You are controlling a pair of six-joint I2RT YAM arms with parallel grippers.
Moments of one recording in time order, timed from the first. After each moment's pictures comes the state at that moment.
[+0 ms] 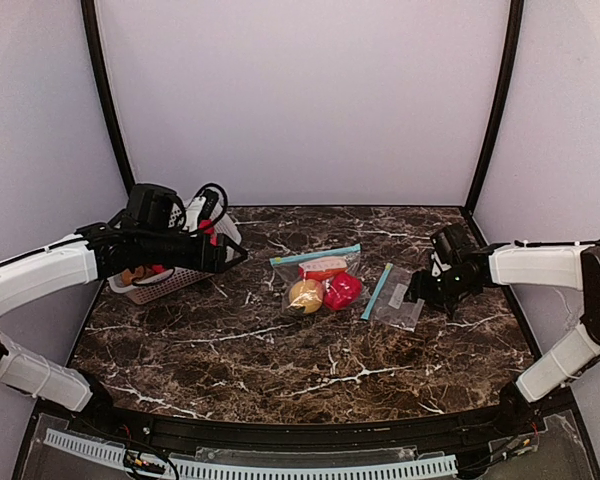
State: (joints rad) left arm -0.58 1.26 0.98 -0.31 0.27 -0.34; right arm 0.40 1.46 0.79 -0.41 -0.05 0.63
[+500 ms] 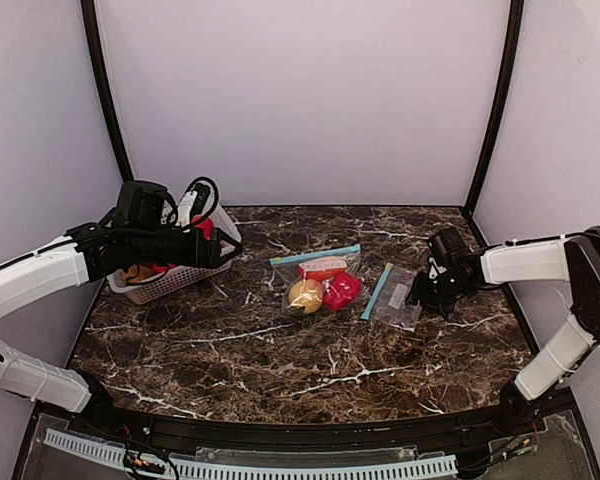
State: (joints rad) left arm -0.58 1.20 0.97 -0.32 0.24 -0.38; right arm 0.39 1.55 0.79 -0.34 -0.05 0.67
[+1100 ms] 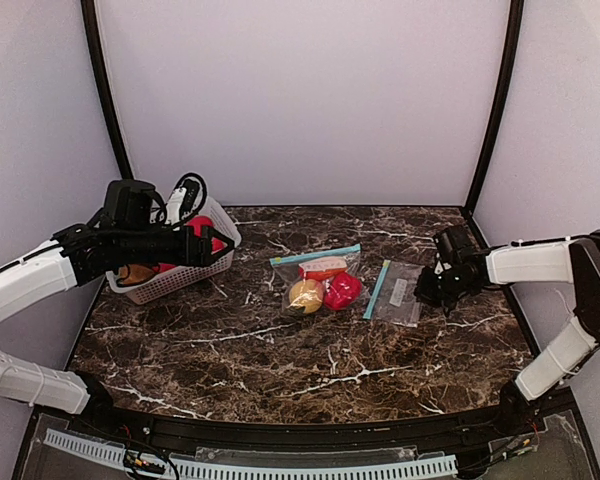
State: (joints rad) left arm -0.58 1.13 0.97 -0.35 0.20 -0.38; right arm 0.35 1.53 0.78 -0.29 -0.05 0.73
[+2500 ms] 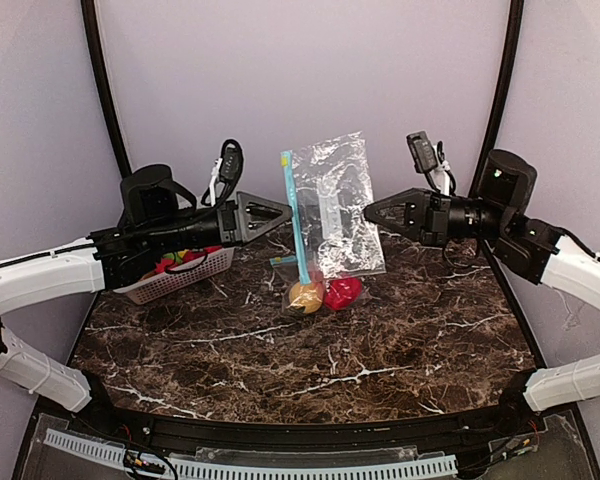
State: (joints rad) left arm -0.80 1.28 1.01 0.25 0.50 -0.72; right arm 0.68 1.10 1.00 0.12 -0.84 0.48
